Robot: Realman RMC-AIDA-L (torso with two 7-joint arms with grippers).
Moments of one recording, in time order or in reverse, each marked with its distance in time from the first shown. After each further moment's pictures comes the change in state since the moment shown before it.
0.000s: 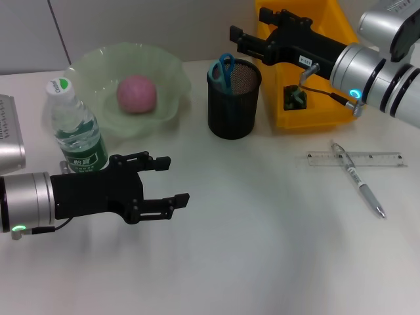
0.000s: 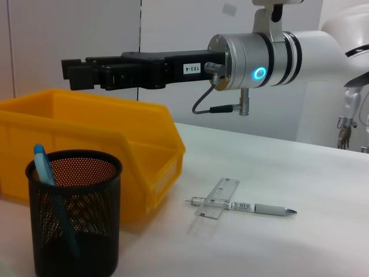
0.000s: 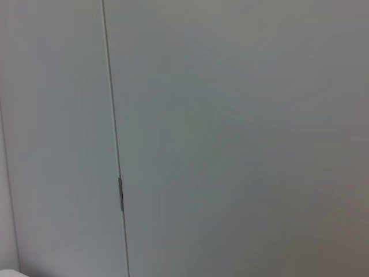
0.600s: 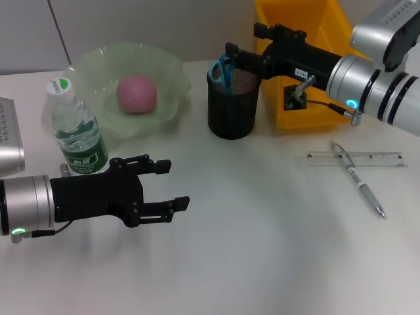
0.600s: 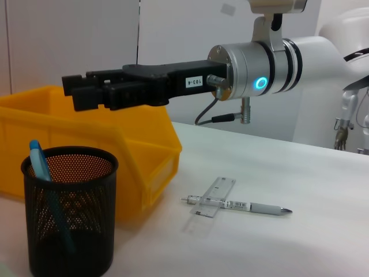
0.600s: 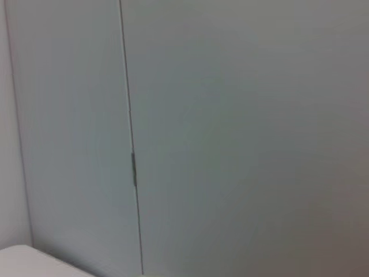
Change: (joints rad) left arm 0.002 0.001 0.000 -0.010 0.000 0.007 0.000; right arm -0.001 0.000 -0.002 0.015 -0.043 0.000 0.002
